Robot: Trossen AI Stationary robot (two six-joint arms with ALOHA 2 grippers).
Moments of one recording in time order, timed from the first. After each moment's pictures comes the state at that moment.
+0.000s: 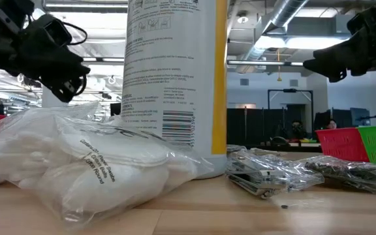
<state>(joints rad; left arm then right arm) -0.15 0.68 0.01 0.52 0.03 -0.40 0.07 0.00 0.04 -0.05 0.24 -0.03</state>
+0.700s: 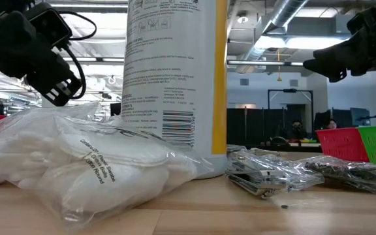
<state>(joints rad) -0.36 1.03 0.12 0.61 0.03 -0.45 0.07 0.00 0.04 -0.05 0.24 -0.03</state>
